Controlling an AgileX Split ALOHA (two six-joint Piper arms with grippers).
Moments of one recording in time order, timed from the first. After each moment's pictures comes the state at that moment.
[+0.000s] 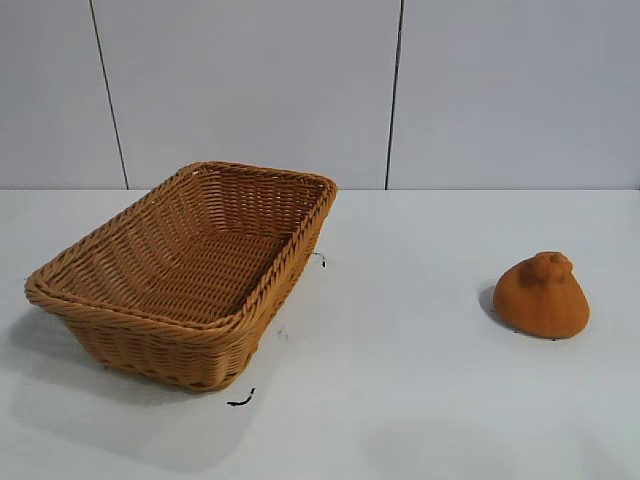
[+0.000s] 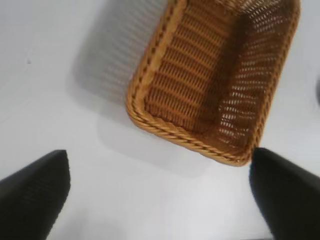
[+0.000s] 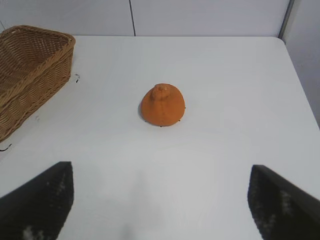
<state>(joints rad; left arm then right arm) -0.42 1.19 -1.05 0.04 0.94 -0.74 0.03 0.00 -0.49 0.03 1.02 -0.03</state>
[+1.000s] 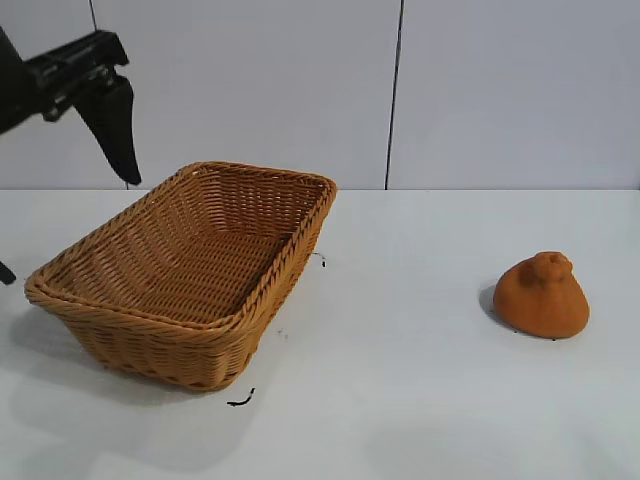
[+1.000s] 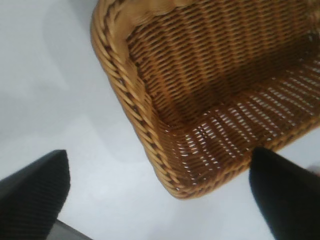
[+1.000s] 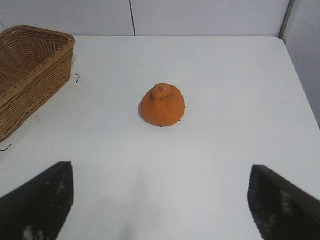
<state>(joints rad) -0.45 1.64 -1.05 -0.07 0.80 -1.43 0.03 0.00 -0.49 0.03 1.02 -0.03</state>
